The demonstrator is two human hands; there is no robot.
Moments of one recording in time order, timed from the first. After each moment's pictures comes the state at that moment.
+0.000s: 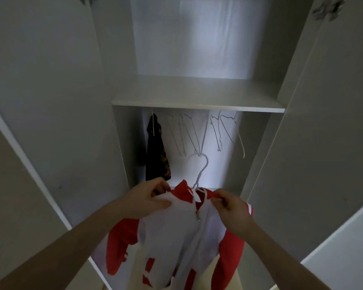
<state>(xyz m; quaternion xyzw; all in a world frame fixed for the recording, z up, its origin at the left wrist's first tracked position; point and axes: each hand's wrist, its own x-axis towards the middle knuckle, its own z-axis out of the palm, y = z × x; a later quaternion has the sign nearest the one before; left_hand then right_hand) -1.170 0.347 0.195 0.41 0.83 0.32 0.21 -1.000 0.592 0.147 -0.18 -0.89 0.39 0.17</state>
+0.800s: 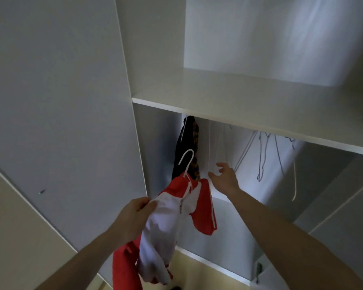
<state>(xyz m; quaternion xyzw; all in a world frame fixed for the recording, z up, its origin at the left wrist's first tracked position) -1.219 0.417 0.144 0.06 0.88 0.45 0.11 -1.307 0.729 0.101 -0.18 -0.86 0.47 0.06</state>
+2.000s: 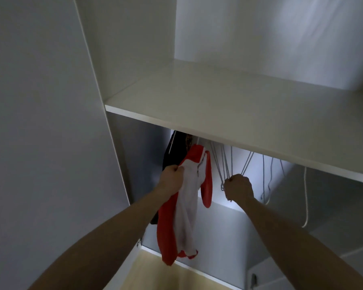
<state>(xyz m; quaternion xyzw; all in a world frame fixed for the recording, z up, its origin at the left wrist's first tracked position) -1.465 0.575 0.097 -0.01 0.82 0.56 0.13 -1.405 0.800 0.089 -0.33 -0.89 0.33 -0.02</state>
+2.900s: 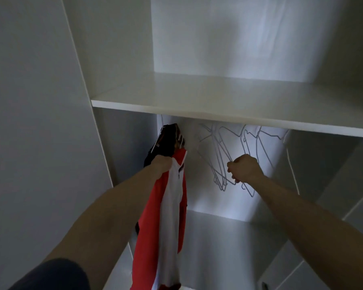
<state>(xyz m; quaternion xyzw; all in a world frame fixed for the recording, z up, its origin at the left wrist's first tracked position) -1.523 0.591 0.079 0.00 0.87 0.47 0.16 -1.360 0.817 0.120 -0.29 -0.88 0.36 0.09</state>
